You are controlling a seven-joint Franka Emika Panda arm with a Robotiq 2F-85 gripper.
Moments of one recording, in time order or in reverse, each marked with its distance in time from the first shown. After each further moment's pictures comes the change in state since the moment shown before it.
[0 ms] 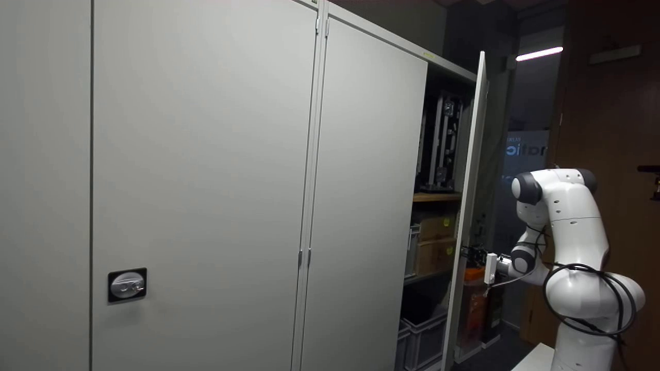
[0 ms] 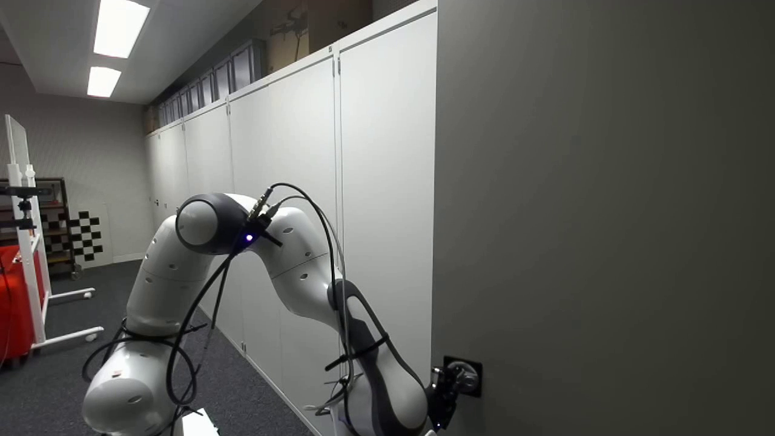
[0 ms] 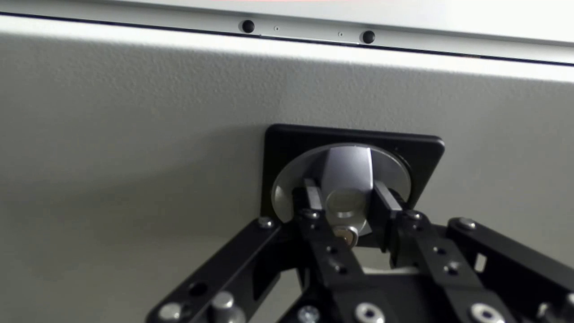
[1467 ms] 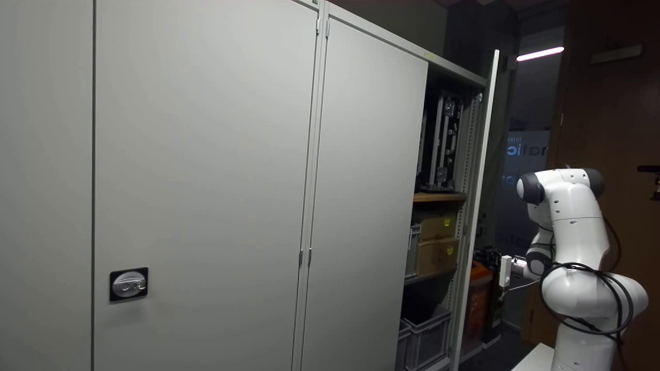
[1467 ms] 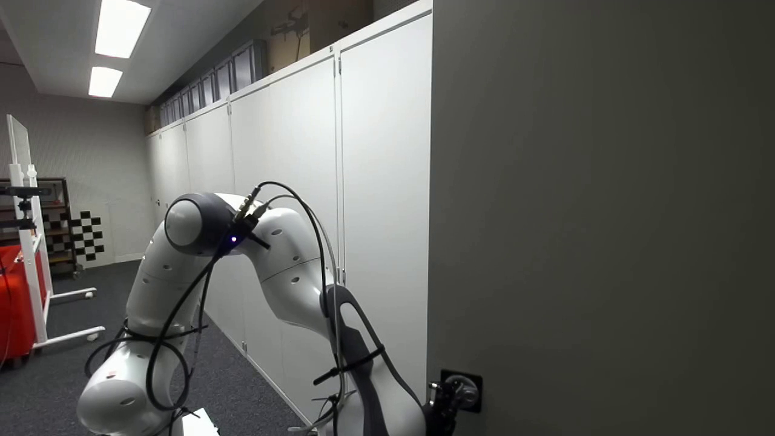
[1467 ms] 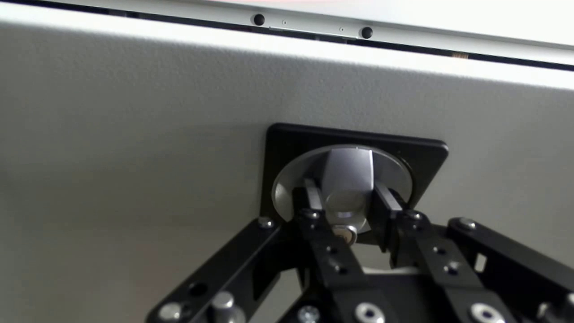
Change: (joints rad) arm -0.072 0.000 -0.058 0.000 -0.140 -0.062 0.000
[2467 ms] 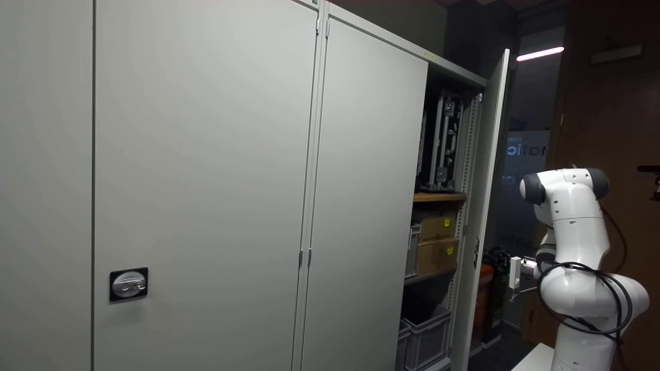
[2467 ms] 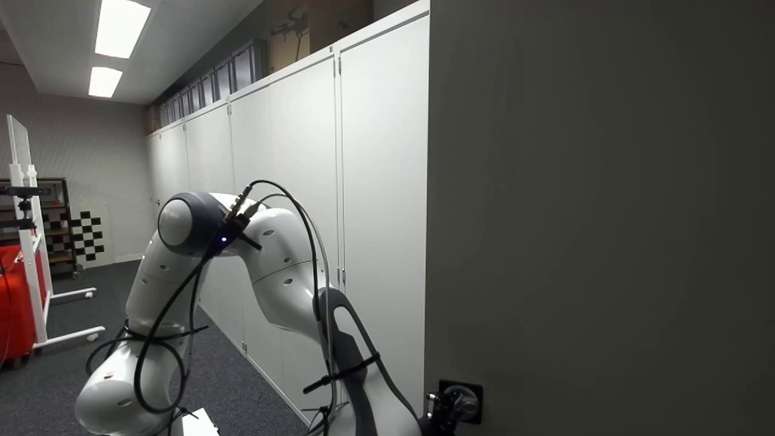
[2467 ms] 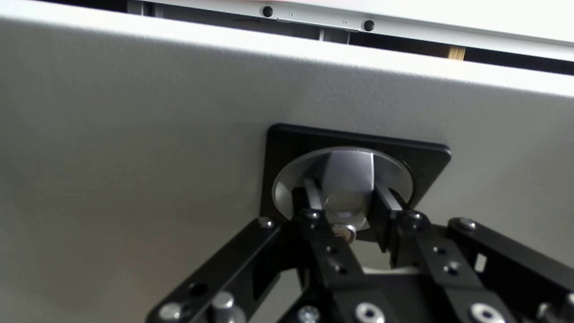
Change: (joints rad) arm -0.030 0.002 -0.051 0.003 -0.074 -0.032 0.000
